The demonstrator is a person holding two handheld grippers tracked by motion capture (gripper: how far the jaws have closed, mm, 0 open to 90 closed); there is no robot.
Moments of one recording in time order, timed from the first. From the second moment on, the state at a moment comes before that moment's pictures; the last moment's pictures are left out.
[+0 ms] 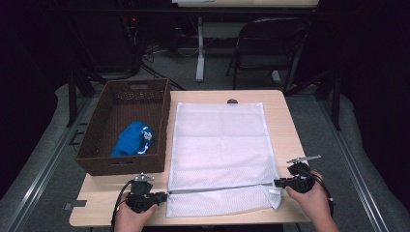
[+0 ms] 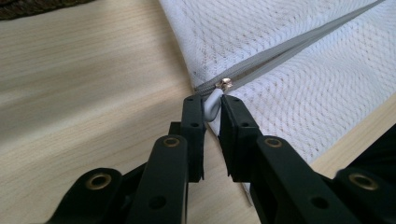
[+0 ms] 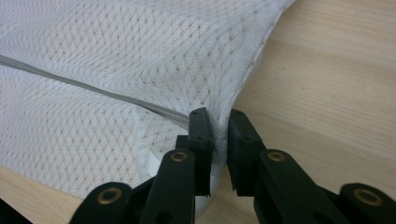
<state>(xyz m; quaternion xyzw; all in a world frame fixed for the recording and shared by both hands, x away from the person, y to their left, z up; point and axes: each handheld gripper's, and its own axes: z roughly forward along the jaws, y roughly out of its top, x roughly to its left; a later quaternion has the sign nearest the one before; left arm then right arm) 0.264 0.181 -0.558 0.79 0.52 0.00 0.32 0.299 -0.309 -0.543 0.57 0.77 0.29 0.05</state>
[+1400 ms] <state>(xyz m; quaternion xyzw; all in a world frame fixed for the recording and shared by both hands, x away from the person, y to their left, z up) 0.260 0.202 -0.532 0.78 0.48 0.13 0.38 0.289 -0.292 -0.523 0.49 0.79 0.34 0.15</state>
